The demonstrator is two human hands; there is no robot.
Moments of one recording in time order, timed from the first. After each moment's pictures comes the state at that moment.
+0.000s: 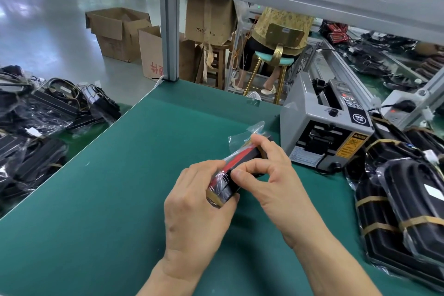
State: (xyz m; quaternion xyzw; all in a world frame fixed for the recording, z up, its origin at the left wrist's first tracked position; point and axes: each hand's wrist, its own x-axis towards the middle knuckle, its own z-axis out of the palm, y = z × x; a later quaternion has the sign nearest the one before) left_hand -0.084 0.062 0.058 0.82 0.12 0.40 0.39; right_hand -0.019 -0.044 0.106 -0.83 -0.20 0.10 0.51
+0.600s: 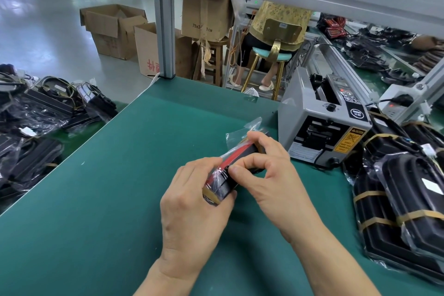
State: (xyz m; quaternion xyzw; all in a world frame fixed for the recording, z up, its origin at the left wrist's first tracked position) left_hand -0.085 0.061 0.059 0.82 0.12 0.40 0.39; right_hand -0.019 -0.045 0.106 -0.84 -0.20 0.09 0.50
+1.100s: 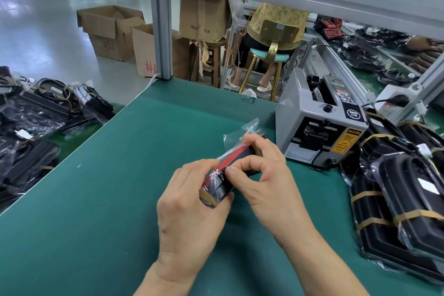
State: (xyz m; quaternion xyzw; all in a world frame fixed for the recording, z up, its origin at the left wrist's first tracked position) left_hand -0.085 0.061 0.059 0.82 0.12 0.39 0.39; right_hand -0.021 -0.042 0.102 -0.85 -0.20 0.06 0.49
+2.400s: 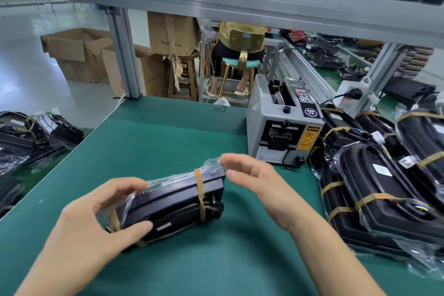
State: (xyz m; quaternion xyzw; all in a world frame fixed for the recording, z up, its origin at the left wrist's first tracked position) left_hand -0.114 0.143 0.076 0.86 0.07 0.21 0.46; right_hand 0.028 -0.087 0.080 -0.72 -0.19 0.21 0.63
